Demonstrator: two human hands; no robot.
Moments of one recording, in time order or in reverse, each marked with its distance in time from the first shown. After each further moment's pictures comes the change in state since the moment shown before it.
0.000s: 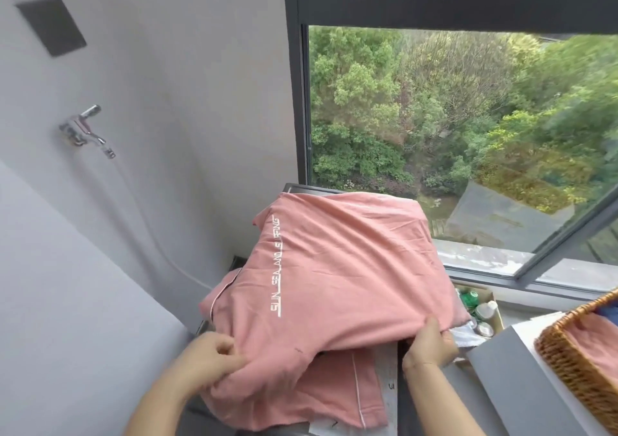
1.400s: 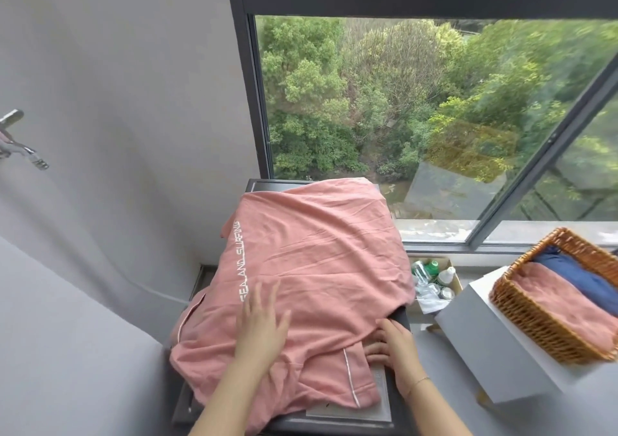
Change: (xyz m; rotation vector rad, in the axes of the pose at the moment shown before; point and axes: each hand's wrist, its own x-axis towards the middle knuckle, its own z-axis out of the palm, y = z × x) left_hand 0.072 0.020 0.098 0.488 0.351 0.367; right_hand -0.027 0.026 -0.056 -0.346 -0.601 0.144
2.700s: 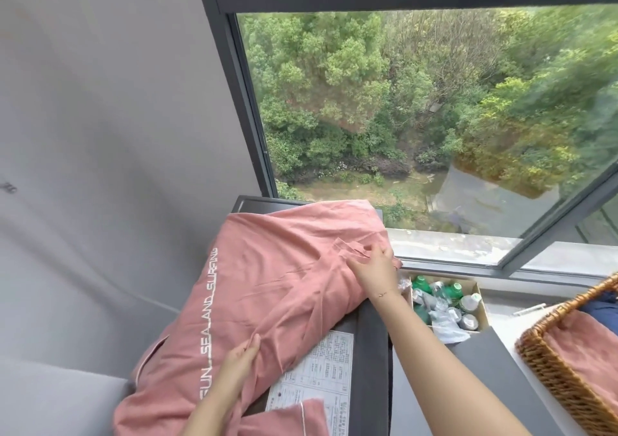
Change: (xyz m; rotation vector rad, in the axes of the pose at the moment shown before) left_hand 0.054 0.044 0.035 -1.035 -0.085 -0.602; right_hand 0.170 -0.175 0.035 -0.875 0.032 -0.413
